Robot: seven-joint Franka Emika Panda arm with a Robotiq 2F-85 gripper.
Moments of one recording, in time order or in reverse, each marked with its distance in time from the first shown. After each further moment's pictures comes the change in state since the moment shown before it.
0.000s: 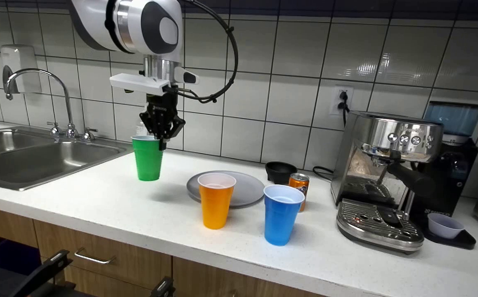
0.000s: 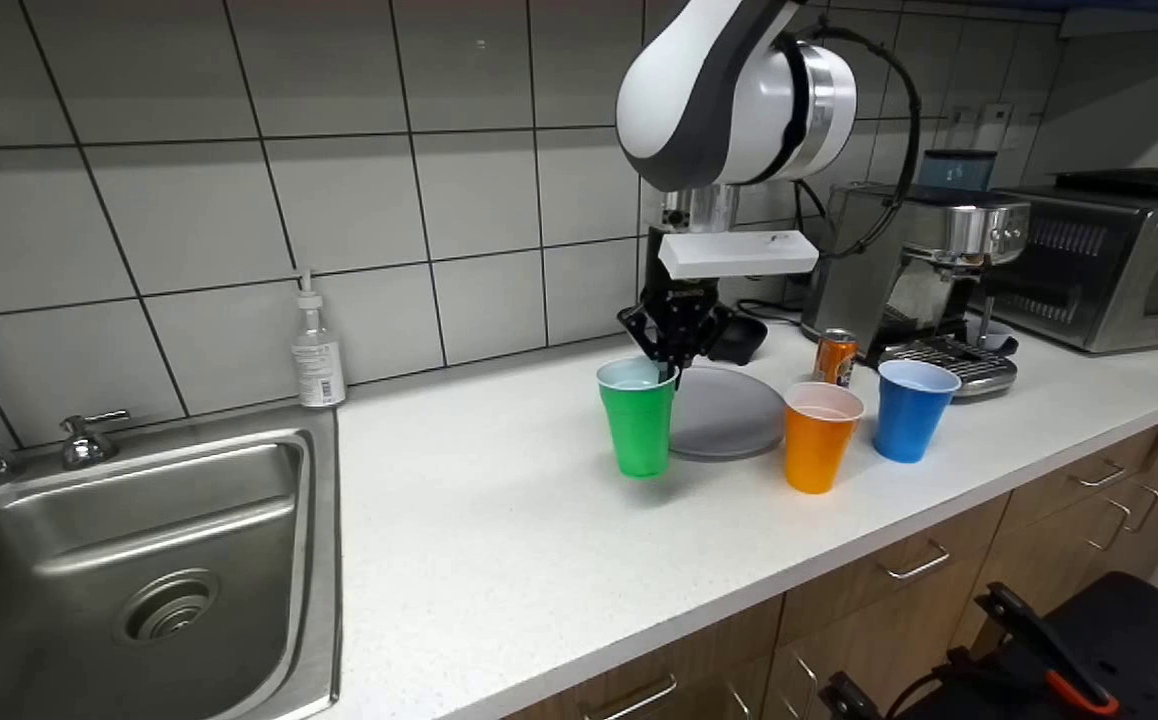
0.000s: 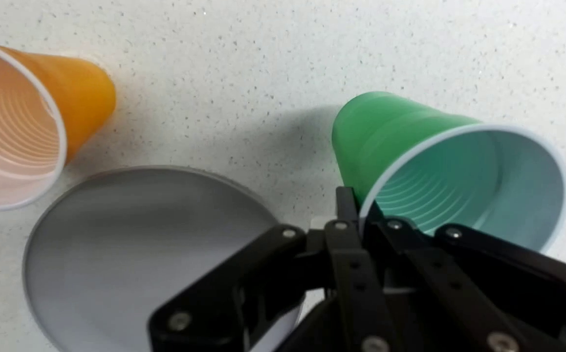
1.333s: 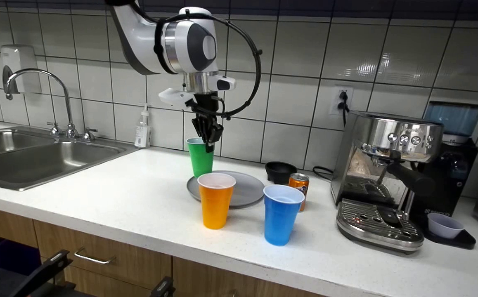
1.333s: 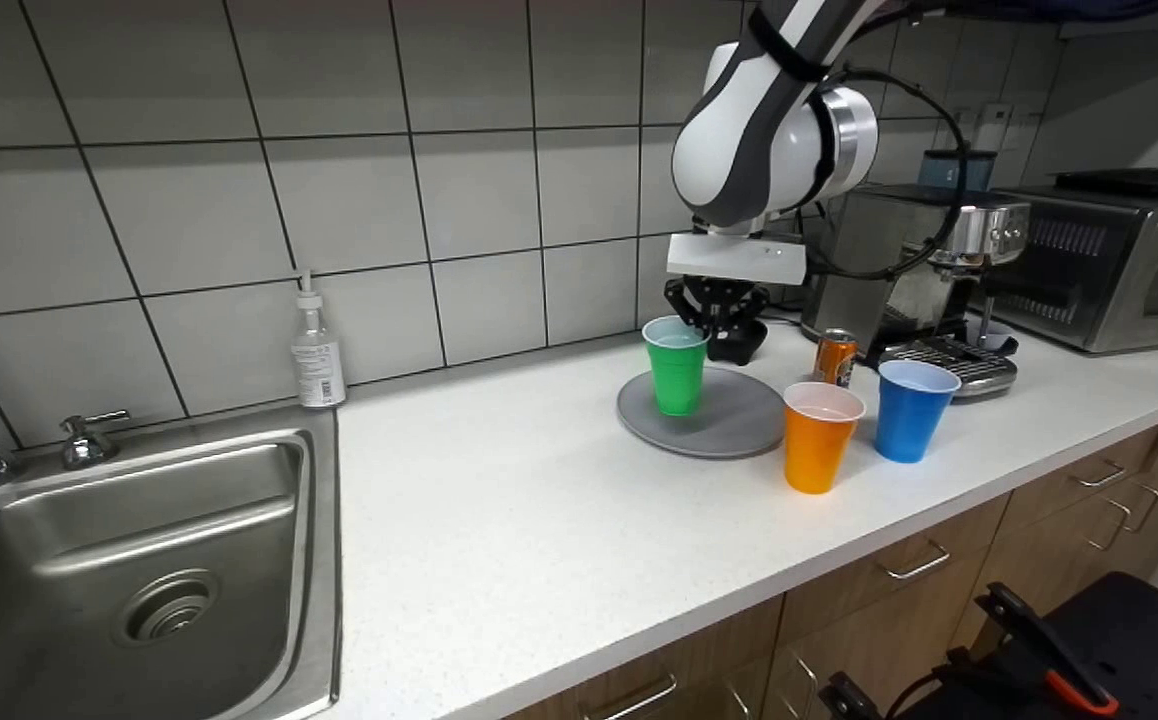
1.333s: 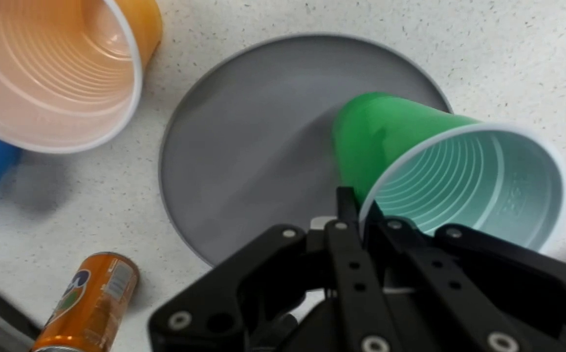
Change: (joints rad) arm -0.028 0.141 -0.153 0.102 -0.170 0.193 0.475
